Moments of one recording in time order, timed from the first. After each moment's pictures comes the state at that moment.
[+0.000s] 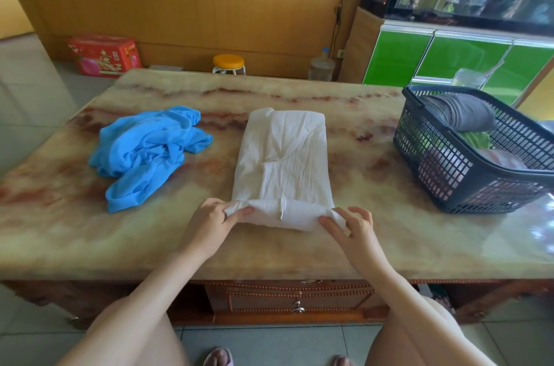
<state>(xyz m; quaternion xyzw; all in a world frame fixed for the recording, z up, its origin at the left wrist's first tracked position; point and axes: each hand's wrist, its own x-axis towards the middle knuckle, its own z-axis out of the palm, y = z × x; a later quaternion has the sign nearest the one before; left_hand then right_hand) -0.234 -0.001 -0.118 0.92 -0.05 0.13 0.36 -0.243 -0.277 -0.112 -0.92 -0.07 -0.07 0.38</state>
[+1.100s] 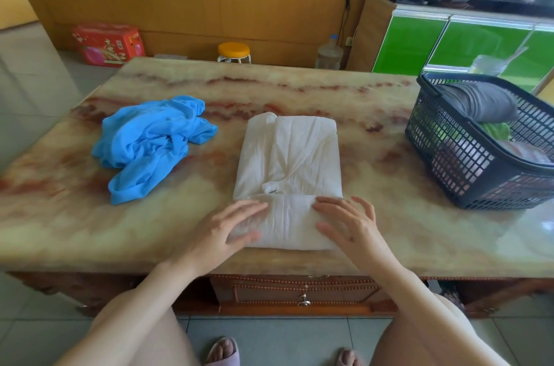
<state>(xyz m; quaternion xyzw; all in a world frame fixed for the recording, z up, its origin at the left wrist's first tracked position) -0.250 0.013 -0.135 0.90 -0.24 0.08 0.35 -0.236 -0.274 -0.115 -0.92 -0.23 -0.14 0.29</state>
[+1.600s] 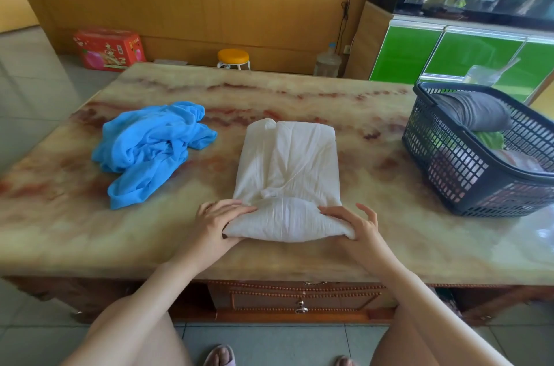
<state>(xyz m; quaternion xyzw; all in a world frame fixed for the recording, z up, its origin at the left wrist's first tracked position) -0.233 0.016 -0.148 0.91 -0.19 0.18 0.31 -0.231 -0.285 -0.112 -0.94 -0.16 -0.05 0.30</state>
